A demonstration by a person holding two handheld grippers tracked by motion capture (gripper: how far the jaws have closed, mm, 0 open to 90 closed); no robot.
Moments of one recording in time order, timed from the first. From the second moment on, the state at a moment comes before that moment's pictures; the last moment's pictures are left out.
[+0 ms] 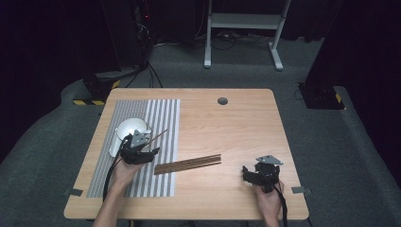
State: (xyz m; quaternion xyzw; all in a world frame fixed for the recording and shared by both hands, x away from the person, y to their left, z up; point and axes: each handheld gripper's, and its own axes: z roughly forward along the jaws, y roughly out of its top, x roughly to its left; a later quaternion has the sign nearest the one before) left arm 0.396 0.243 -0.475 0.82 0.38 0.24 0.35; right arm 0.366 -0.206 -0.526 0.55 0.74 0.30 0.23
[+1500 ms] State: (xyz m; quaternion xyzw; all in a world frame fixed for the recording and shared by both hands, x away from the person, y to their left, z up) left arm 0.405 0.177 -0.507 0.87 0.33 0.16 0.33; right arm 0.366 -0.206 -0.526 0.55 0.74 0.30 0.23
